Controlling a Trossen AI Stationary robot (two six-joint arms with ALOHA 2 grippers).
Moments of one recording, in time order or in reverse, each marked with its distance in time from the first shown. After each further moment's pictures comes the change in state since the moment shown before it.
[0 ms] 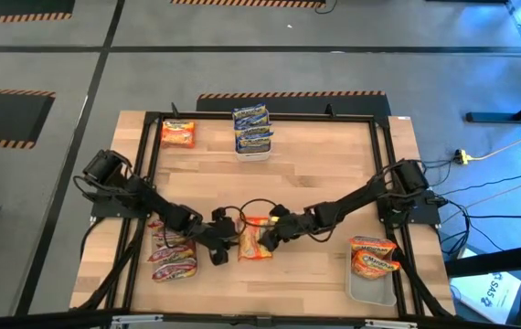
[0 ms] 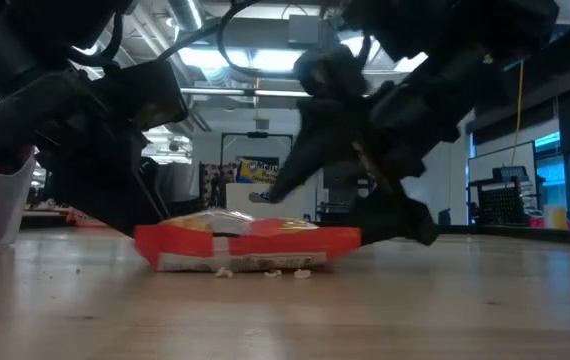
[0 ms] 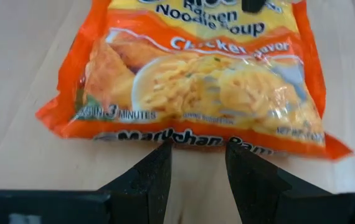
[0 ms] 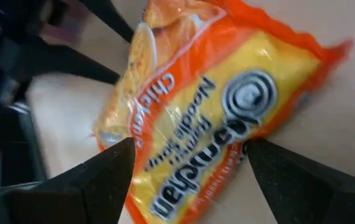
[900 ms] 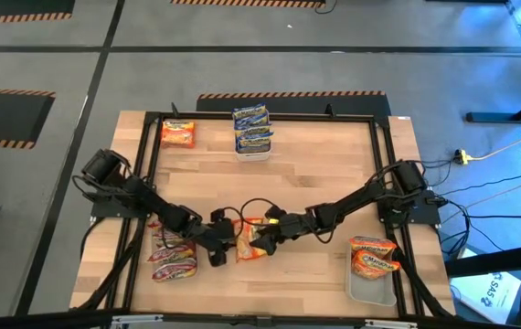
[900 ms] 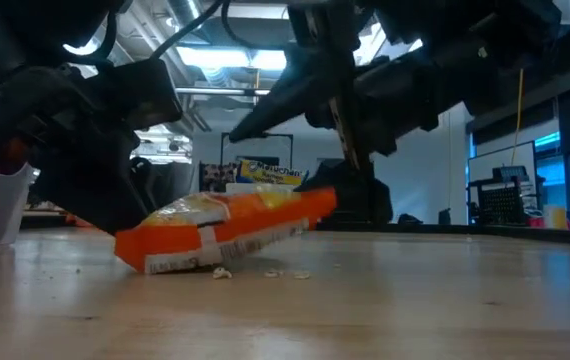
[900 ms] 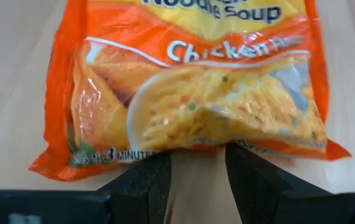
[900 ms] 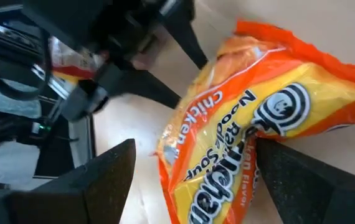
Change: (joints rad) left arm -0.019 -0.008 0.002 -0.050 0.029 -0.026; right arm -0.009 -0.011 -0.005 0.275 0.023 -0.151
